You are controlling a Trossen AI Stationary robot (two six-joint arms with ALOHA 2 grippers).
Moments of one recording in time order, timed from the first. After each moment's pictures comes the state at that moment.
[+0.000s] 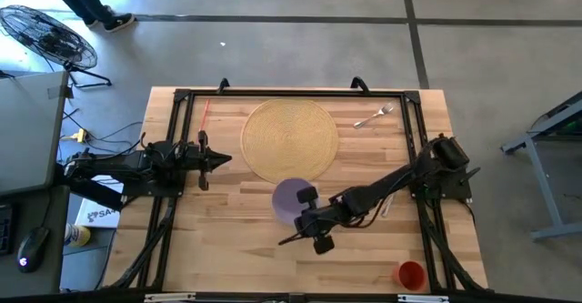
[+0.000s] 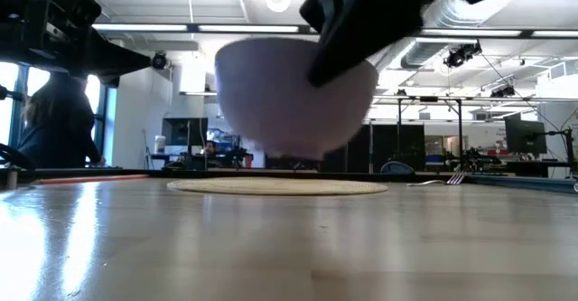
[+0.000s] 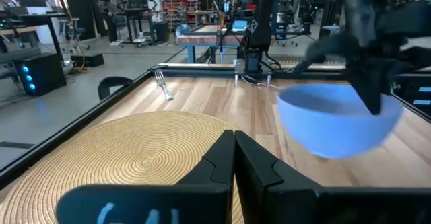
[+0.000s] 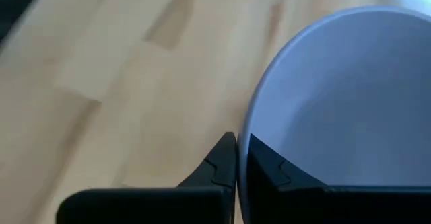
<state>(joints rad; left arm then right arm) 0.00 0.03 0.04 -0.02 -0.14 0.02 0.41 1.85 1.33 -0.40 0.20 -0.02</state>
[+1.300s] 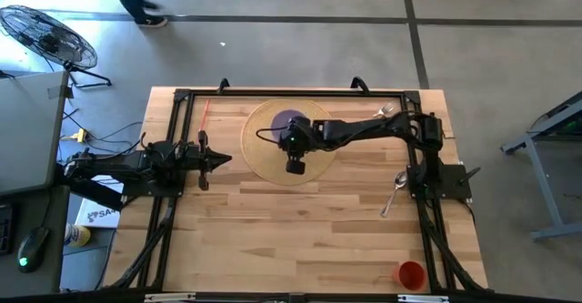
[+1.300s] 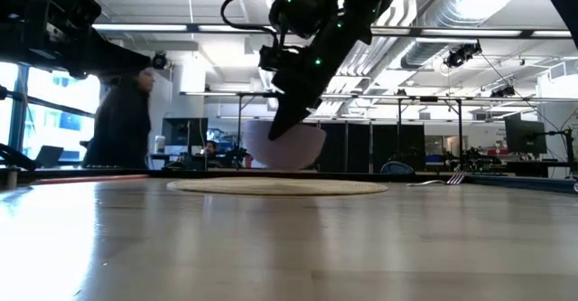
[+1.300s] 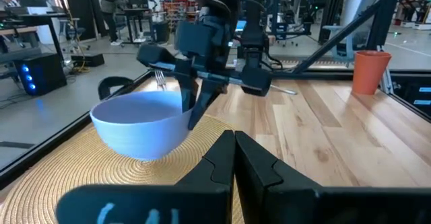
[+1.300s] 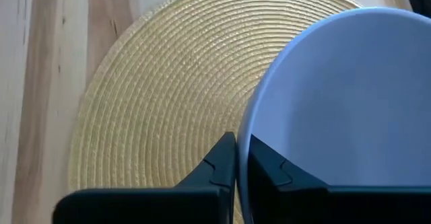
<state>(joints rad) 0.00 0.03 0.04 -0.02 -0.14 0.02 -0.16 1.97 1.42 -0.36 0.10 -0.12</state>
